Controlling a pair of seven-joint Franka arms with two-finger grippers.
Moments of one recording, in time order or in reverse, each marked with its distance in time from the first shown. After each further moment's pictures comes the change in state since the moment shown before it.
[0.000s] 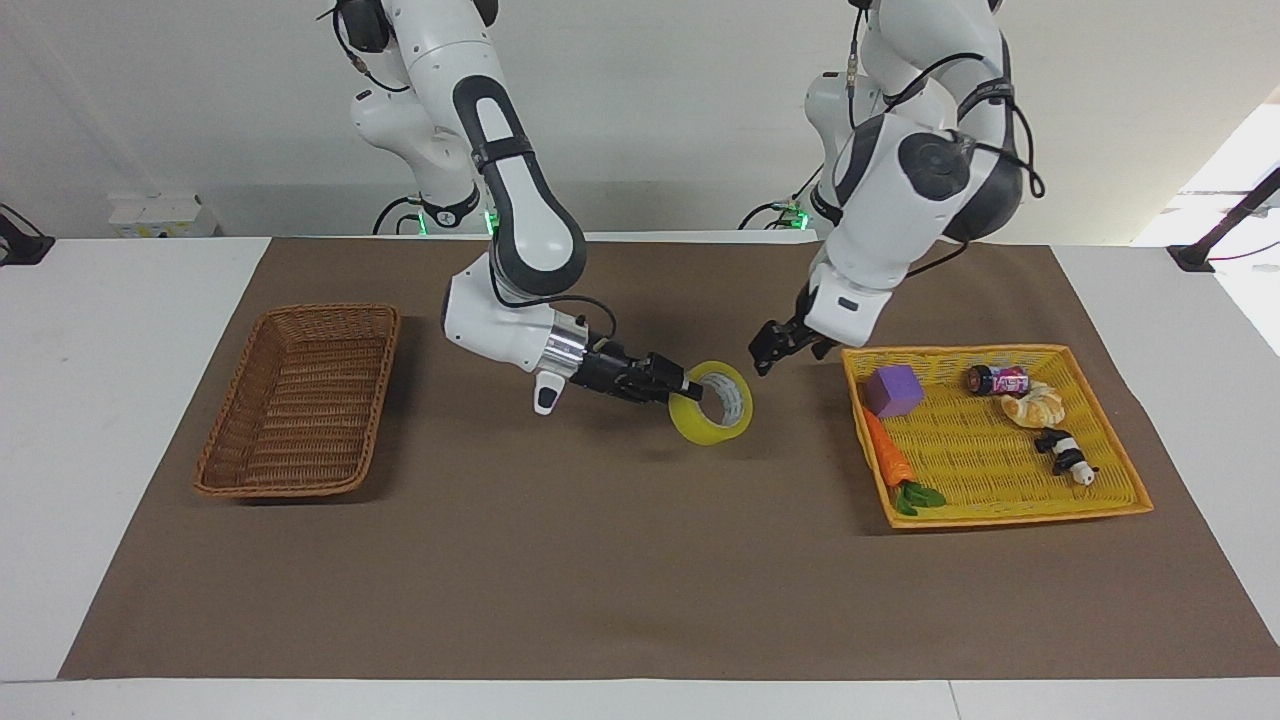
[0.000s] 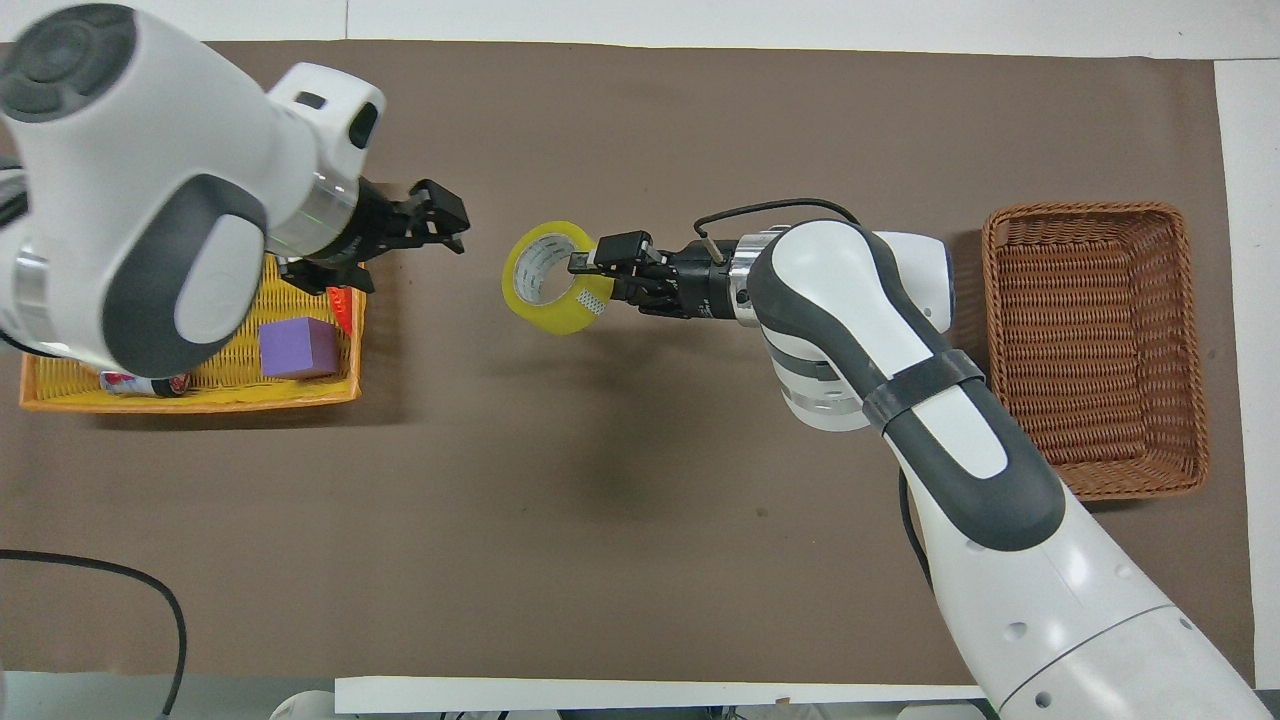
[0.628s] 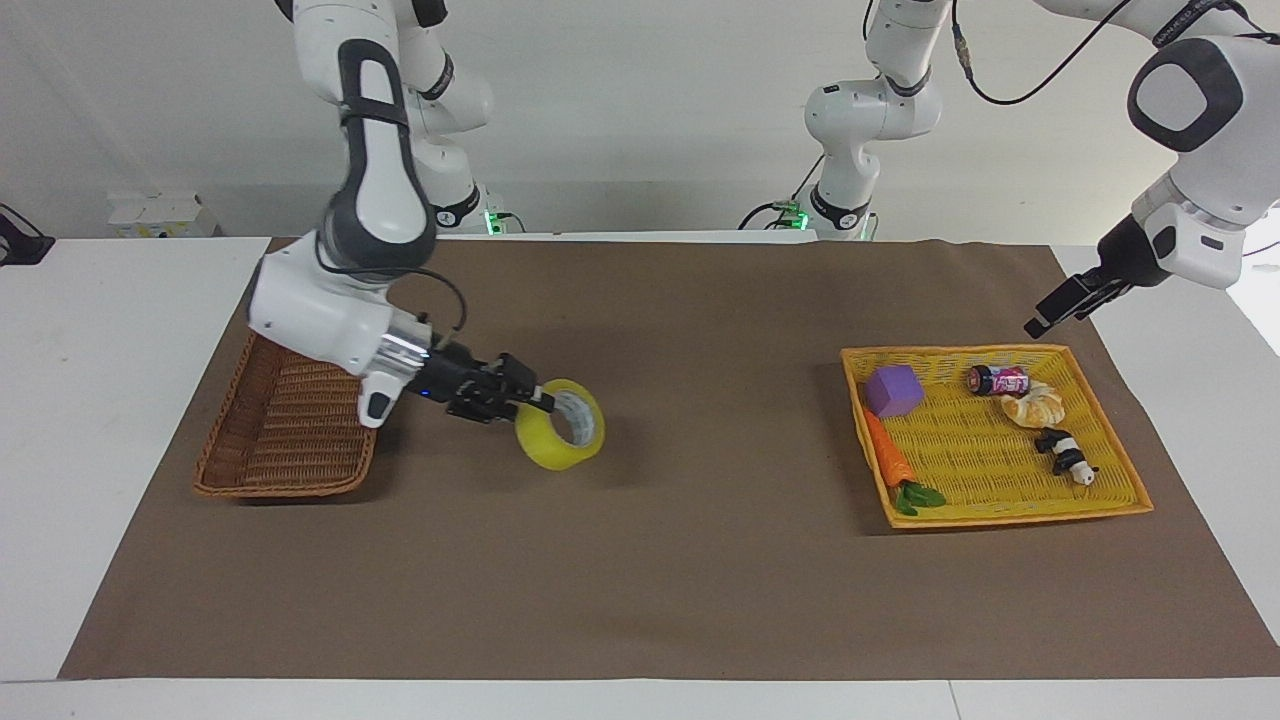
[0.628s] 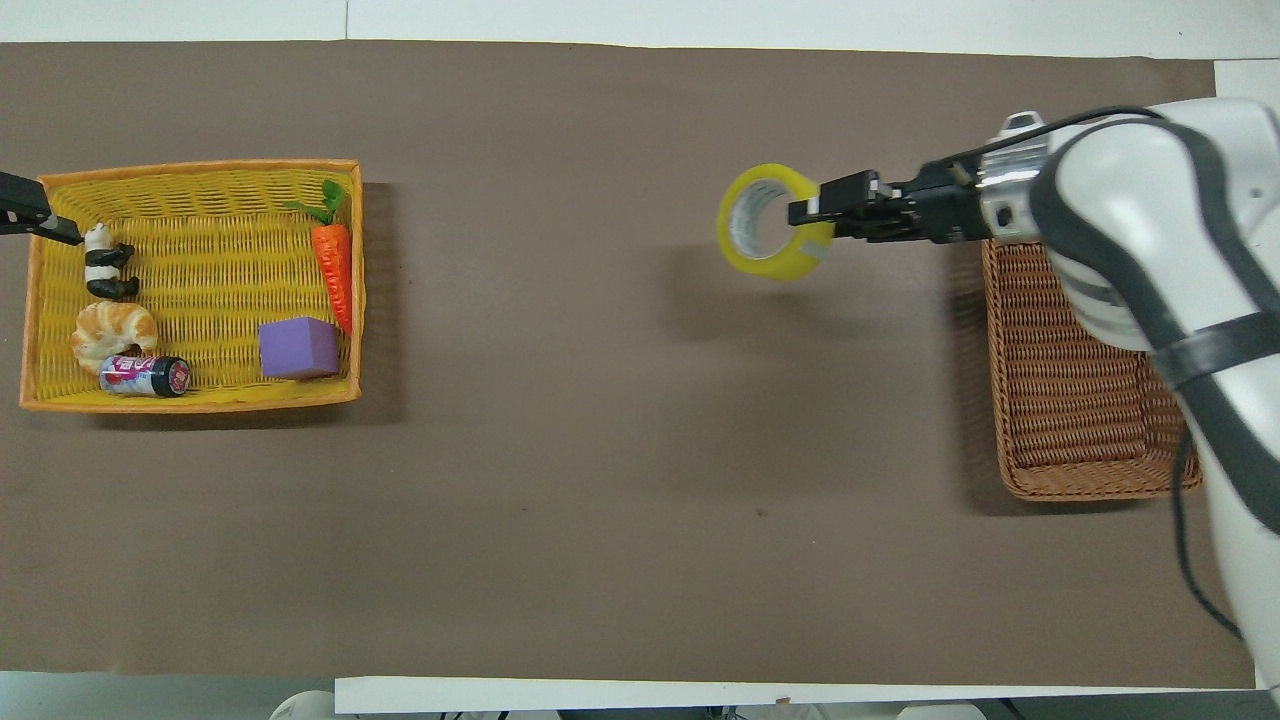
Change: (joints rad) left arm 0.474 -0.086 0.011 0.006 0.006 -0.136 0.378; right arm -0.476 -0.113 -0.023 0.089 -0.563 -0.412 -0.091
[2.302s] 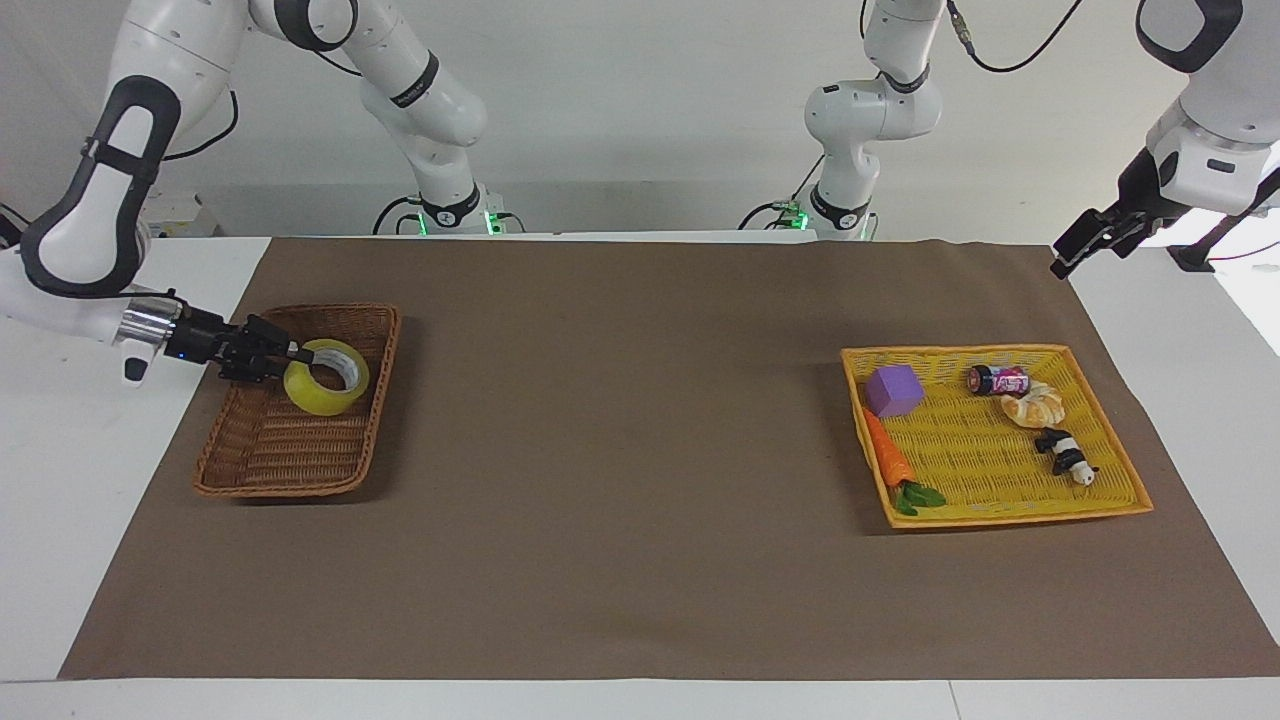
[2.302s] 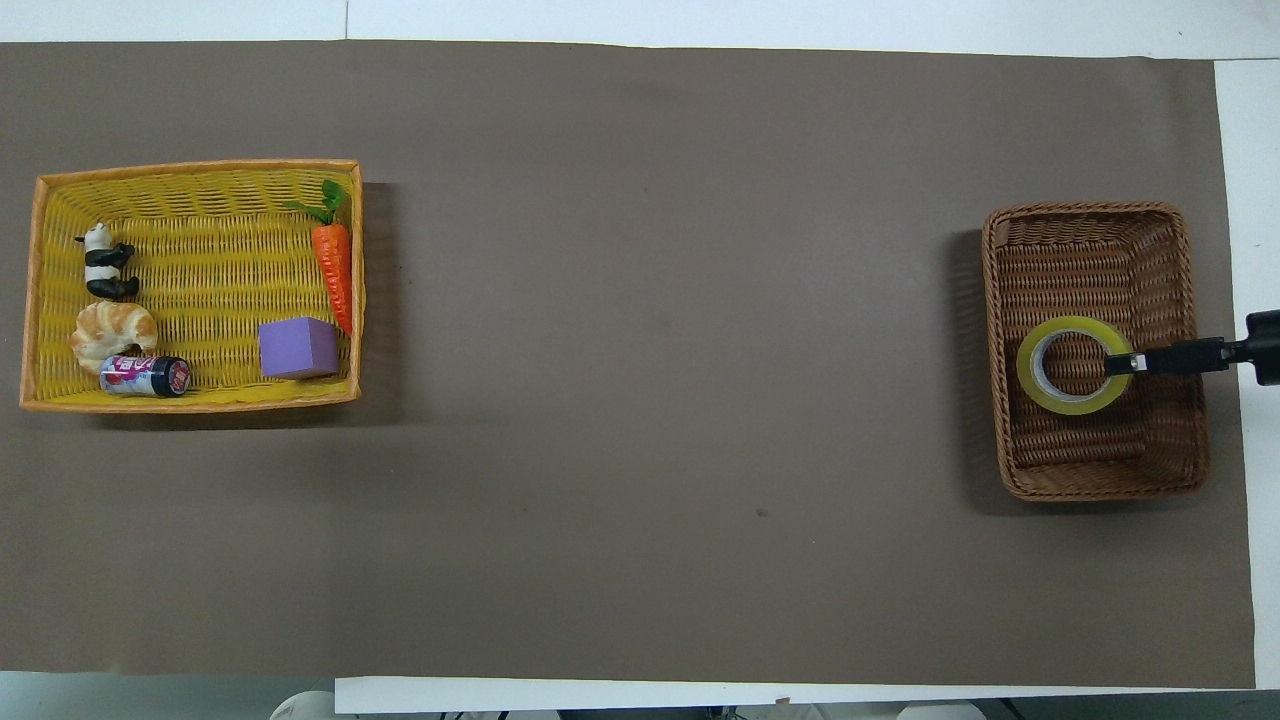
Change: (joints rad) left arm -0.053 -0.074 -0.028 0.085 0.208 -0.181 0.042; right arm -0.534 0.095 0.005 -0.067 -0.327 -0.282 -0.541
